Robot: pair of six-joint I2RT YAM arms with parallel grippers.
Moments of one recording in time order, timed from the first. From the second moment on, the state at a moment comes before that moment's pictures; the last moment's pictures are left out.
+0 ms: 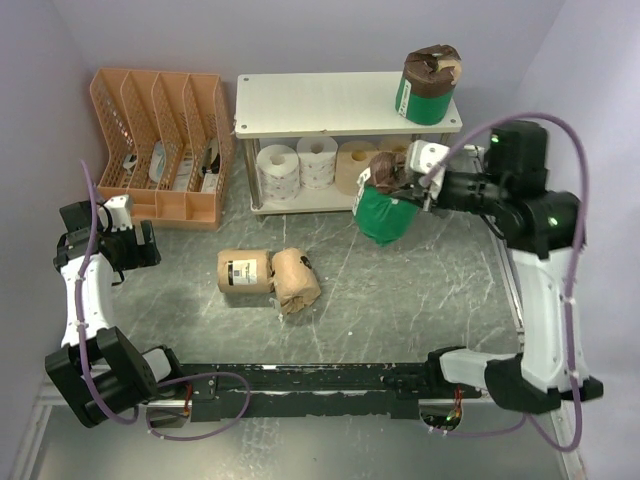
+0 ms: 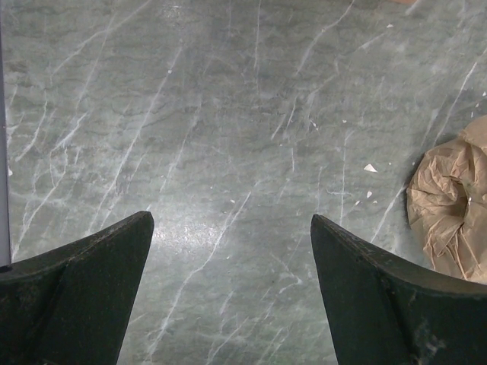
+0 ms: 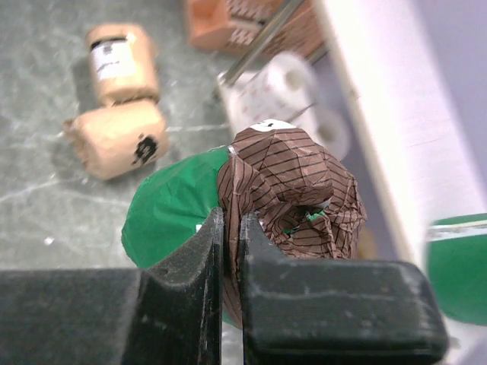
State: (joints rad) left arm 0.47 1.15 0.88 -0.67 0.28 0.23; right arm 0.23 1.27 1.90 -1.25 -0.80 -0.97
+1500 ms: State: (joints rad) left arm 0.47 1.12 0.88 -0.68 0.28 0.23; right arm 0.38 1.79 2.23 -0.52 -0.21 -1.01
